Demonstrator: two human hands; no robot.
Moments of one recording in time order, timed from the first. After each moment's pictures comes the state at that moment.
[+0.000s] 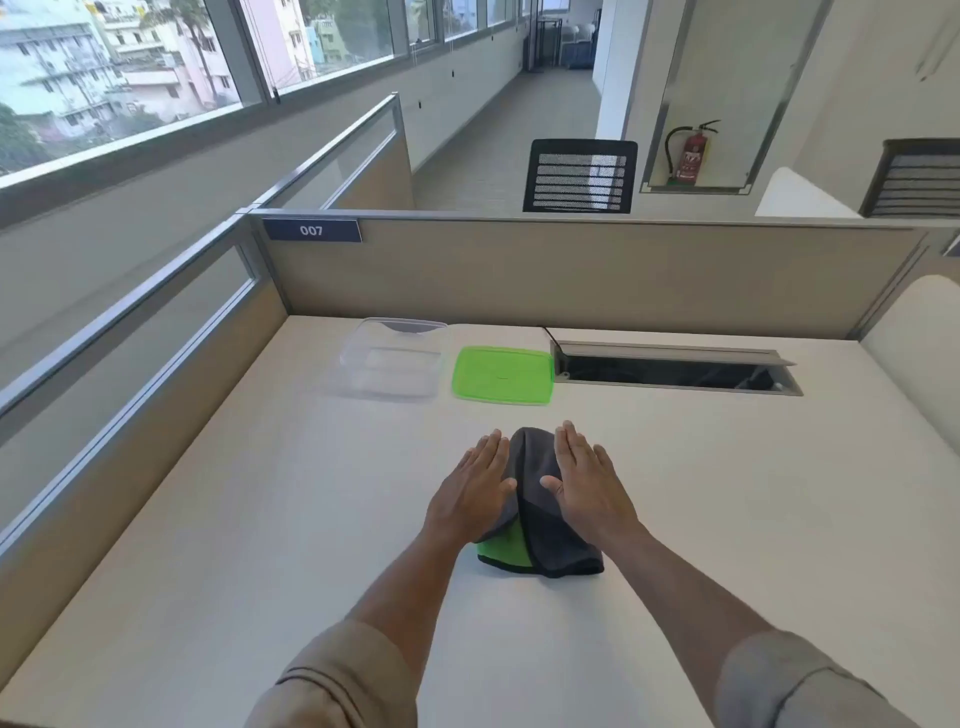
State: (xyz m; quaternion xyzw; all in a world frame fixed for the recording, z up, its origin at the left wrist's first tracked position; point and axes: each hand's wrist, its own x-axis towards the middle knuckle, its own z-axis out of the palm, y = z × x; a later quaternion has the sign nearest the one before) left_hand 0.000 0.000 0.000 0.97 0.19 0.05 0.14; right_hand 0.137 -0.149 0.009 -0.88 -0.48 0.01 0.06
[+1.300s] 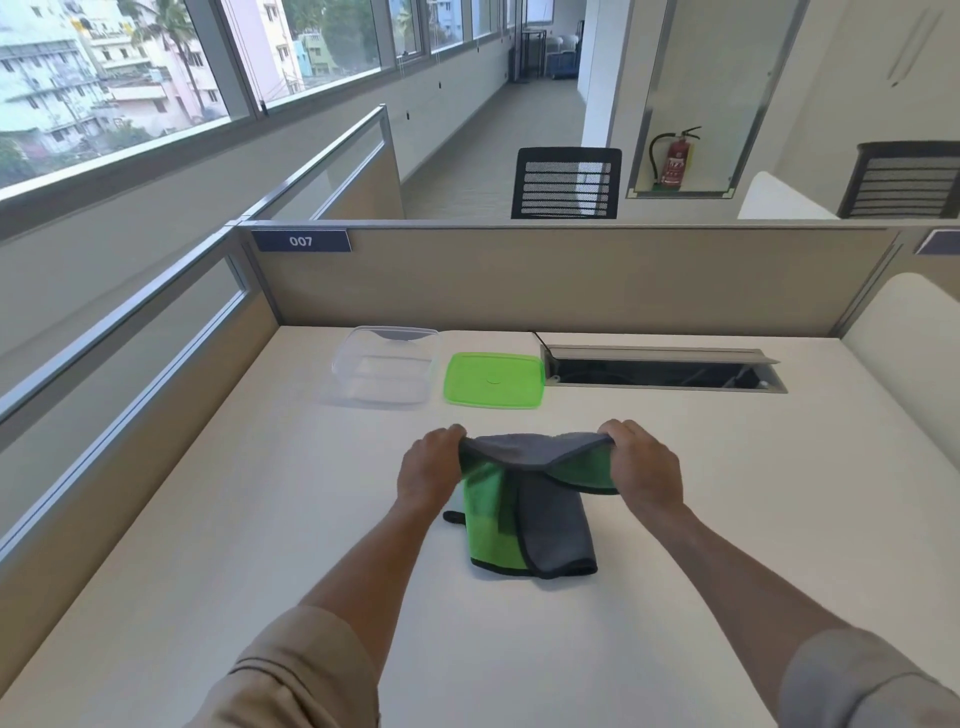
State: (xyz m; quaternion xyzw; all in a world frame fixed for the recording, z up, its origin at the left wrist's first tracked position) left_hand -0.002 0.035 0.045 0.93 0.33 0.12 0.14; right_hand 0.179 -0.186 0.049 -0.91 -0.35 -0.09 0.19
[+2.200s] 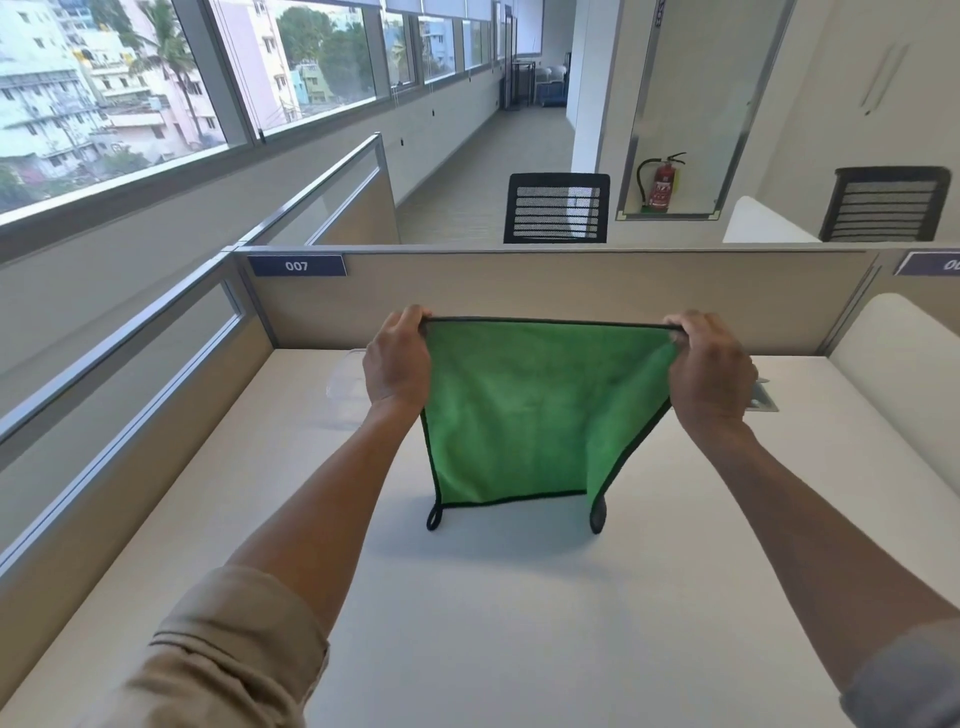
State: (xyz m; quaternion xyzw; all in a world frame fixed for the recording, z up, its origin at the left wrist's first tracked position) left_hand 0.040 0.084 0.190 0.83 0.34 0.42 0.12; right_hand 0.236 -0.184 0.190 -0.83 -0.27 -0.34 0.34
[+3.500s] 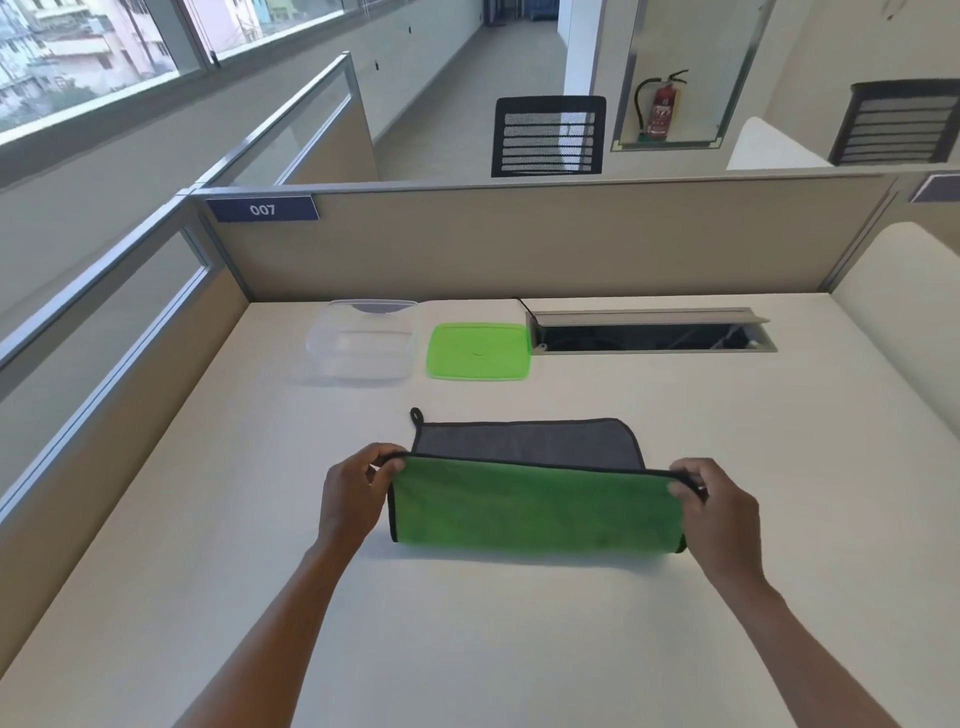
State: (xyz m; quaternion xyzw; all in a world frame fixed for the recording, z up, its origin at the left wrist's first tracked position) left_hand -0.089 0.058 0.013 0.83 0.35 0.26 0.35; right_hand 0.145 -0.292 0.035 -0.89 -0.18 -0.02 0.43
